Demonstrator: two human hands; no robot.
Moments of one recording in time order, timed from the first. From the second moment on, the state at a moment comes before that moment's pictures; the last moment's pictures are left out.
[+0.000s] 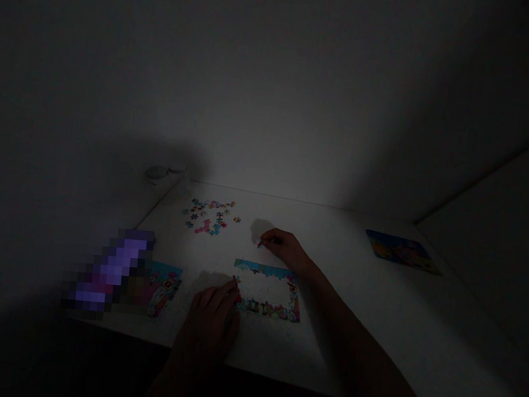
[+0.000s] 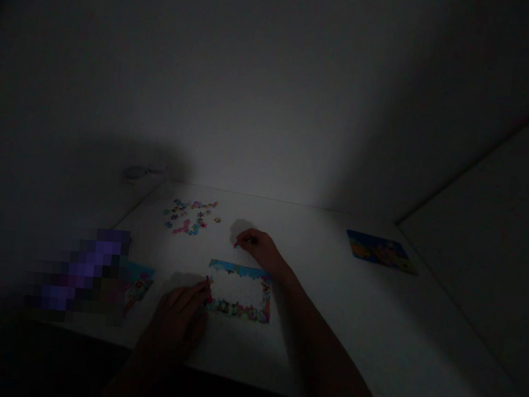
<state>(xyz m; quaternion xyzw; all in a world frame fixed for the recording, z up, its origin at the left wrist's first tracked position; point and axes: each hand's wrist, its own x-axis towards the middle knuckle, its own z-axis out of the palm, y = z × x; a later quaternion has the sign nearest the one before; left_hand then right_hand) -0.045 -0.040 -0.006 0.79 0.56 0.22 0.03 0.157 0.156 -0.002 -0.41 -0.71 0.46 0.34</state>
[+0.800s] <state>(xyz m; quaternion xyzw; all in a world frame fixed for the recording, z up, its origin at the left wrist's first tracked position) -0.044 -0.038 -0.004 0.79 0.56 0.25 0.03 0.124 0.126 -0.001 -0.33 -0.77 0.50 0.23</state>
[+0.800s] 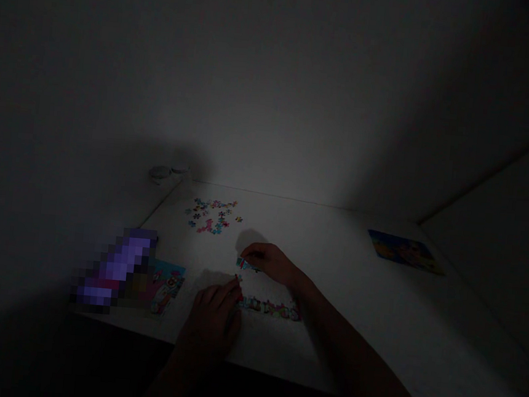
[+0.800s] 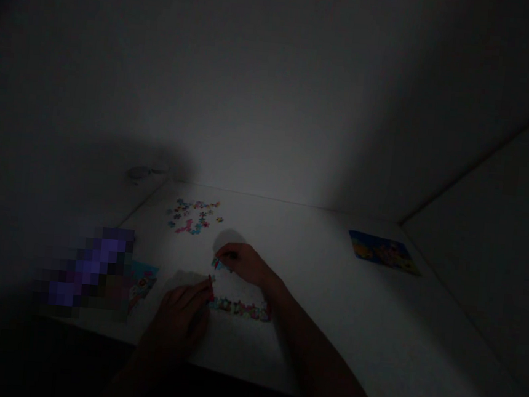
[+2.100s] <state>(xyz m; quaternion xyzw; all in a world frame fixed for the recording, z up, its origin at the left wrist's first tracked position) -0.043 -0.038 -0.004 0.79 0.56 0.25 0.04 0.119 0.121 -0.002 -0.31 -0.79 0.48 0.21</state>
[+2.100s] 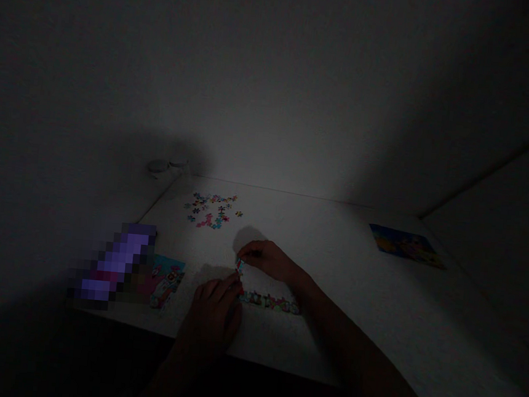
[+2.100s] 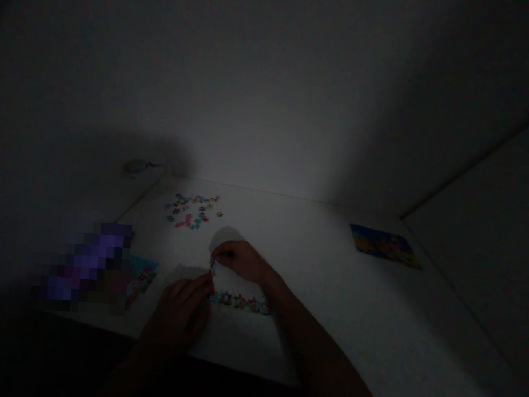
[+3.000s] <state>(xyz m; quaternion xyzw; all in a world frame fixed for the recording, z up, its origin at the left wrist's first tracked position) -0.044 -0.038 0.000 0.79 0.57 0.23 0.06 0.117 0.119 -0.002 -0.31 -0.79 0.48 0.21</state>
